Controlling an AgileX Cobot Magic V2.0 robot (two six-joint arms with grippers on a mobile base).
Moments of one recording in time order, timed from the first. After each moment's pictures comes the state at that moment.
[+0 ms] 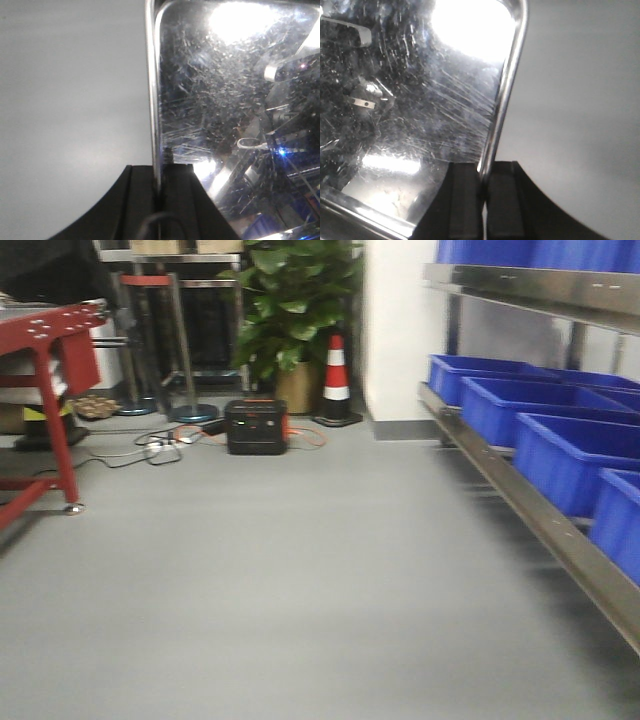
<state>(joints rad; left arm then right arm) -0.77 1.38 -1.44 0.41 0.80 -0.57 0.26 1.19 -1.13 0.30 0.55 -0.08</state>
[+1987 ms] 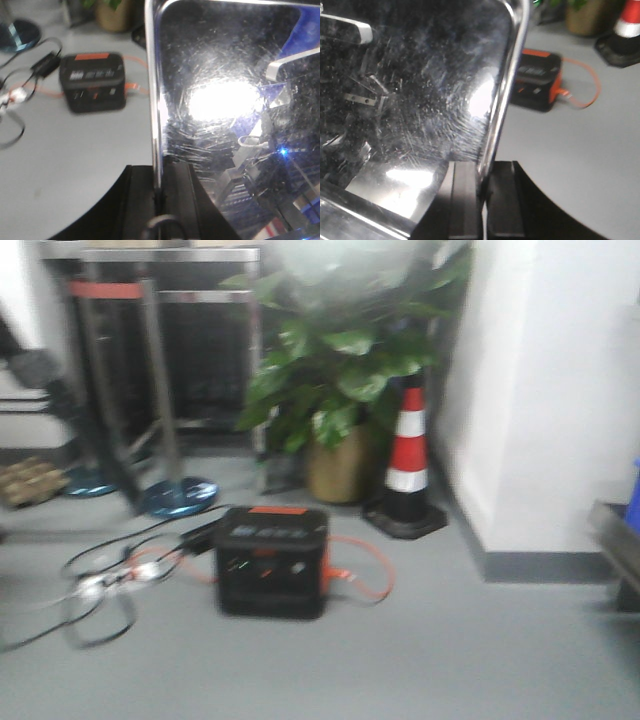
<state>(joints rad) -0.77 1.38 -1.44 0.45 0.77 -0.57 0.26 1.20 -1.13 0.30 0.53 -0.08</state>
